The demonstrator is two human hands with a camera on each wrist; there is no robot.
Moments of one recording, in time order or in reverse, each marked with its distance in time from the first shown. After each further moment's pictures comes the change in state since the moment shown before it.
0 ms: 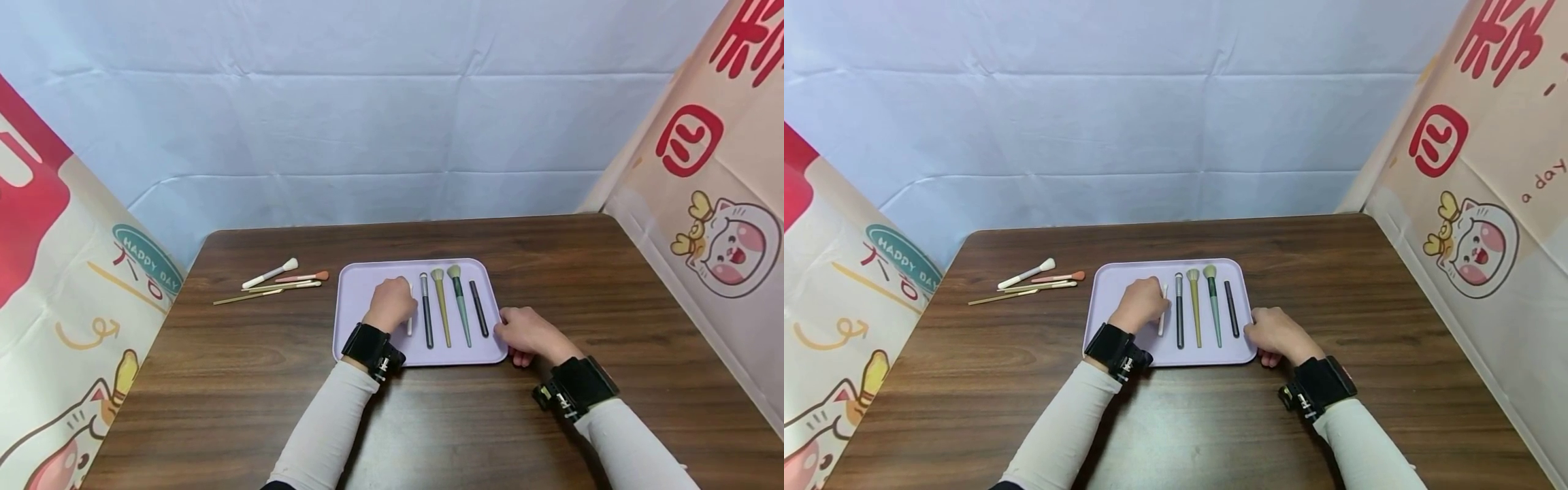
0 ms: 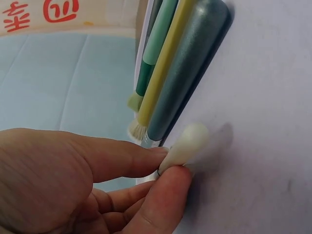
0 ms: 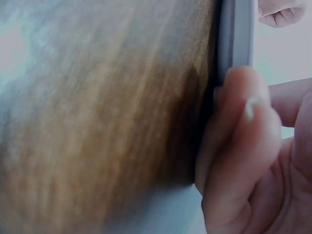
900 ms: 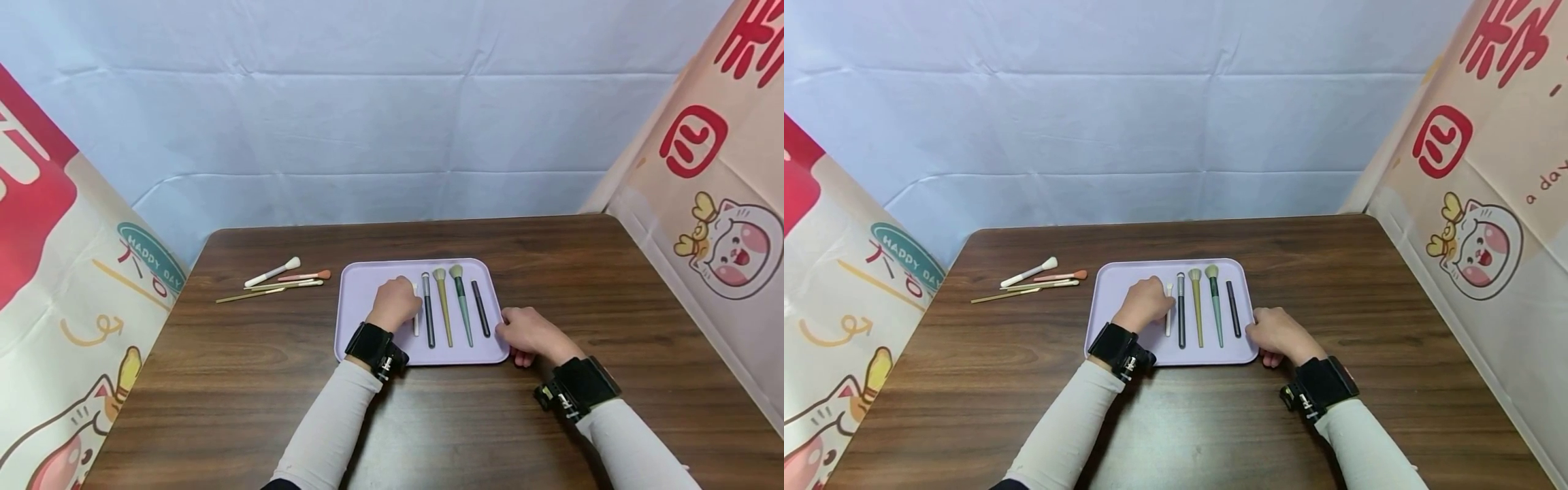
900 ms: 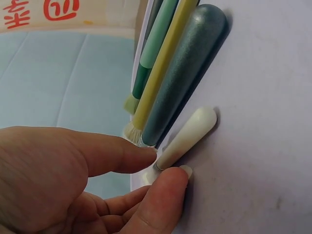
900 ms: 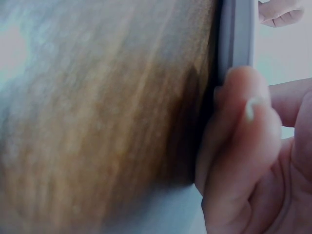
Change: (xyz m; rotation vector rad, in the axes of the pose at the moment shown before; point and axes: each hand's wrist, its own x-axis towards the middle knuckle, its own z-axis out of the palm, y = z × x) left_hand -0.001 0.004 0.000 -0.036 -0.031 -0.068; right_hand 0.000 0.000 0.000 -0.013 0.004 -0.006
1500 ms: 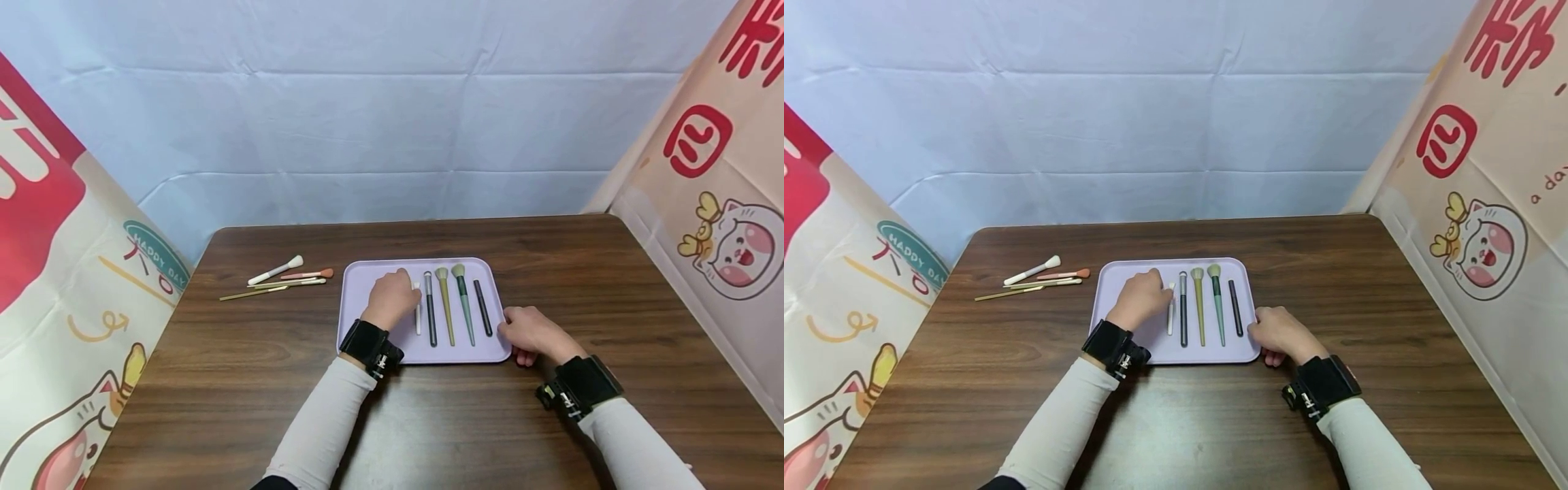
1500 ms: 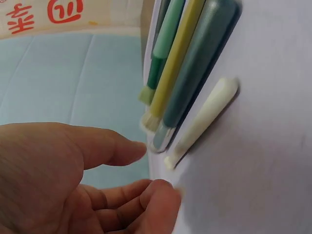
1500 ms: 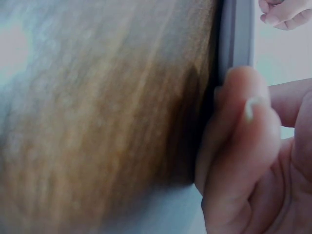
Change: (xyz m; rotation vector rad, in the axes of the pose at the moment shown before) left_hand -0.005 -0.006 -0.012 0.017 0.061 0.053; right_hand 0.000 0.000 0.000 -0.004 -0.015 -0.001
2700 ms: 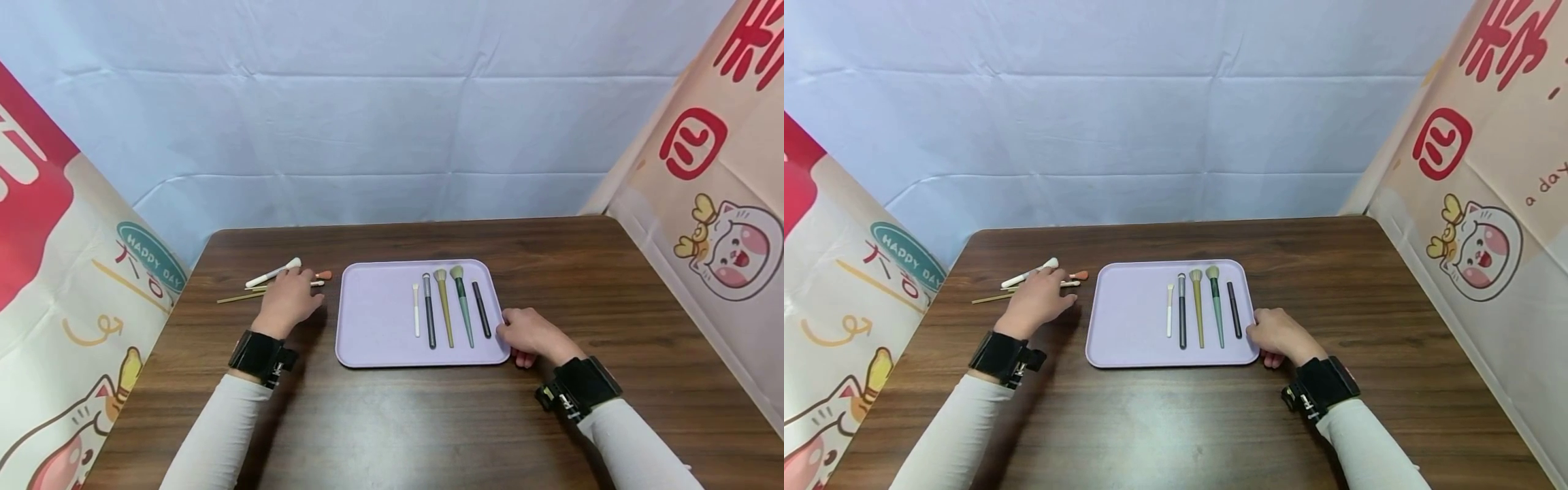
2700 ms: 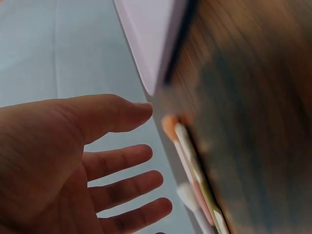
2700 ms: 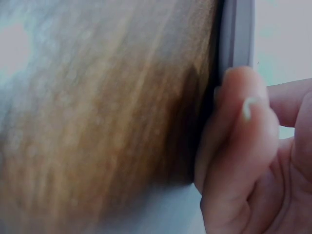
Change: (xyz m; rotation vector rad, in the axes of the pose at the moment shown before) left_hand -0.037 -0.148 -0.074 0.212 0.087 0.021; right_hand 0.000 0.000 0.000 0.002 0.006 -0.010
